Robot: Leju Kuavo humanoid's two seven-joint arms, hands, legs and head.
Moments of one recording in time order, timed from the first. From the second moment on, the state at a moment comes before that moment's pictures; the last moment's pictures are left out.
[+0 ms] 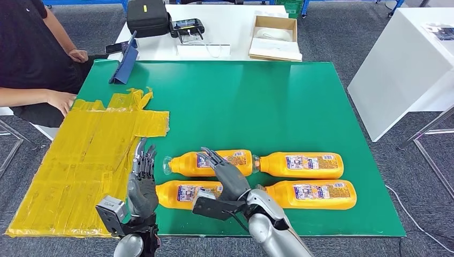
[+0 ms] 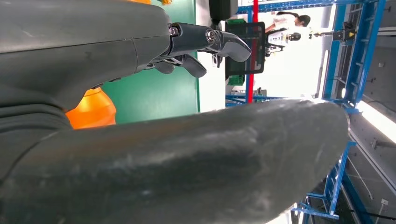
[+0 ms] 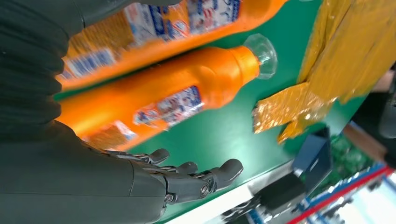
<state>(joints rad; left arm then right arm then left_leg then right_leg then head) 0.14 -0.29 -0.08 -1.55 -0.05 0.06 -0.70 -0.33 0.18 0.66 -1.10 0.63 -0.02 -0.21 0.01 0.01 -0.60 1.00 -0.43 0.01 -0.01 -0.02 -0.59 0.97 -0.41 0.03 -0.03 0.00</state>
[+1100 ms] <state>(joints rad) 0.14 -0.29 -0.03 -1.55 -0.05 0.03 -0.70 -0.58 0.12 1.00 -1.06 0.44 0.18 -0.14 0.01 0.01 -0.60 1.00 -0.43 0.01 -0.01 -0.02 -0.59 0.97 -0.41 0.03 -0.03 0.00</state>
